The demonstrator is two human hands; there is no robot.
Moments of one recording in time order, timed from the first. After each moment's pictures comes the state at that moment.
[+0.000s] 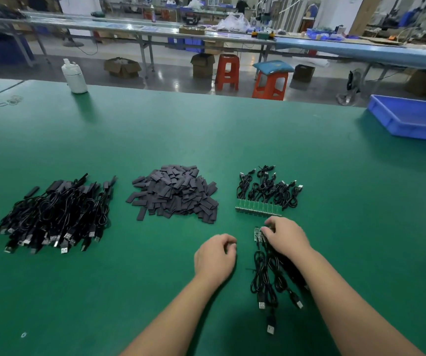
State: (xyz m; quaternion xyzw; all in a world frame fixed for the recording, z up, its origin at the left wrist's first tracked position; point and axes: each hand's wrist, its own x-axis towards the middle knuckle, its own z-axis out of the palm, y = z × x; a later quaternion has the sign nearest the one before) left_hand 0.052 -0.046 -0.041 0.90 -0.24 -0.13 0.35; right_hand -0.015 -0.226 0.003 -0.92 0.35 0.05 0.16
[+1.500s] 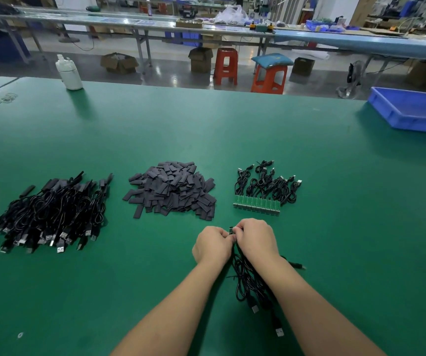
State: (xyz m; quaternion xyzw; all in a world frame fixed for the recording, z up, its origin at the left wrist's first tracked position) left_hand 0.063 -0.070 -0.023 0.92 -0.08 -0.20 0.33; right_hand 0.010 -0.163 -0.007 -0.93 0.32 -0.03 0.16
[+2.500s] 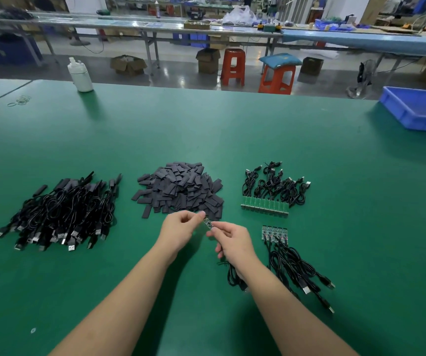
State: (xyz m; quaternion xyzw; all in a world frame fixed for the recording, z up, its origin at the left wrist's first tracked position) left_hand 0.133 0.006 -0.009 0.80 -0.12 -0.20 0.55; right_hand 0.028 -0.106 -0.013 -0.66 0.30 -0.08 0.68
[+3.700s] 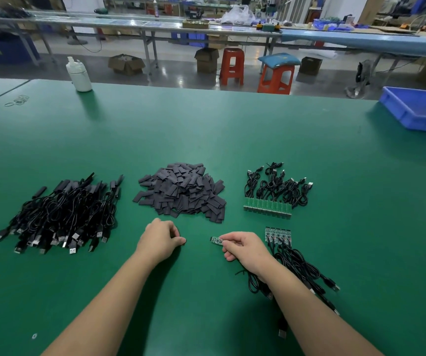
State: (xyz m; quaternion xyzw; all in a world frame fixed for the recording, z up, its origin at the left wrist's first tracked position) left_hand 0.164 0.050 -0.024 0.94 -0.20 -0.17 0.23; right_hand 0.012 -0.139 -0.027 -0.76 0.26 0.02 0.60
